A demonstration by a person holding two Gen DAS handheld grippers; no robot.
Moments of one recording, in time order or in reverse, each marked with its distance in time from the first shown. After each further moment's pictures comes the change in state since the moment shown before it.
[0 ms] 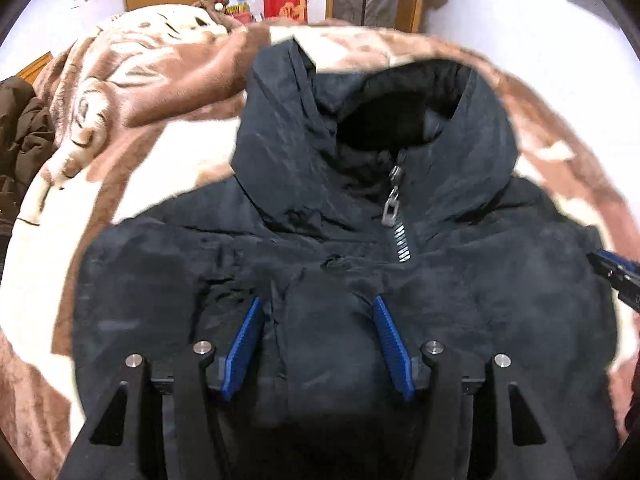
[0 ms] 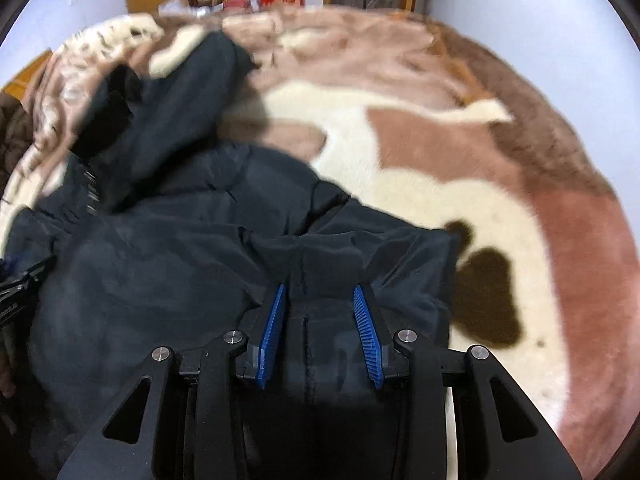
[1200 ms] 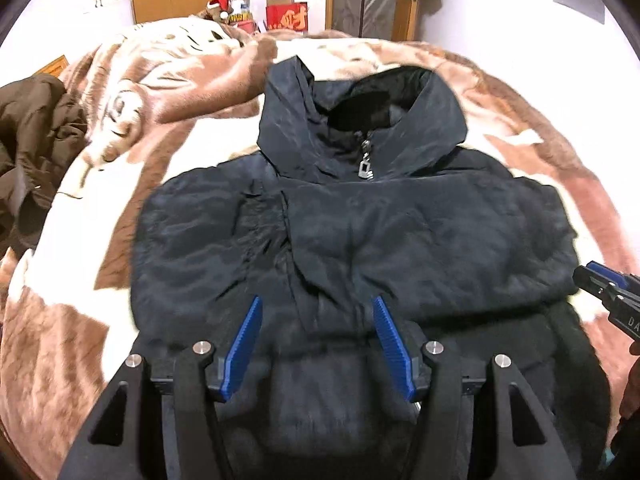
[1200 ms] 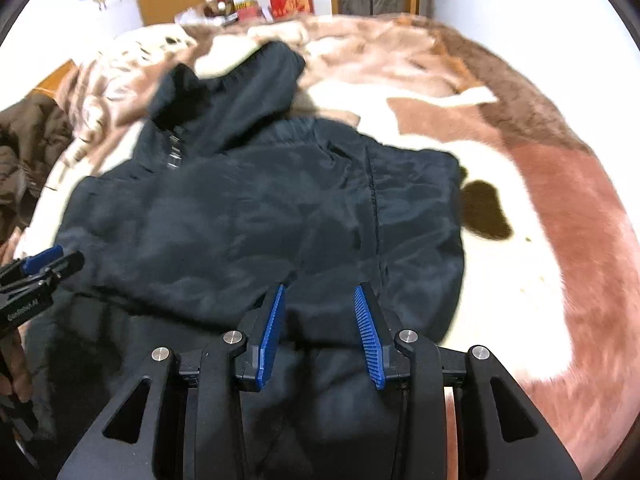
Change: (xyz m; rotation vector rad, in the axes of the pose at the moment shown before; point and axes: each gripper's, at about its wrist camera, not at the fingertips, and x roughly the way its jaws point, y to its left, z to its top) left arm -0.089 -0.012 -0.063 0.010 -0.007 0.024; right arm -0.081 0.040 -0.066 0.012 -0.002 0.039
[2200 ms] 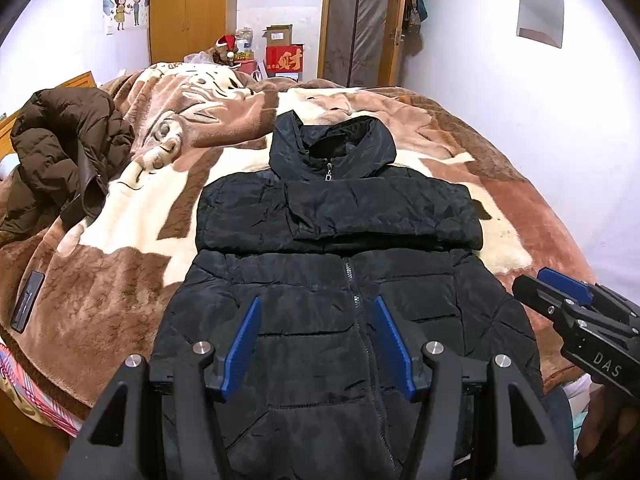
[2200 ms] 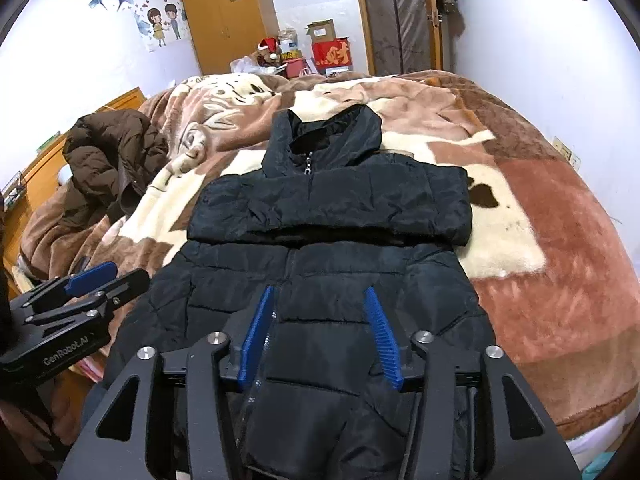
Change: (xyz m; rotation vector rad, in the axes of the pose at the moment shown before) left arm -0.180 -0.001 -0.096 -0.016 -0.137 -0.044; right arm -0.169 0.083 -0.101 -0.018 -0.157 0.137
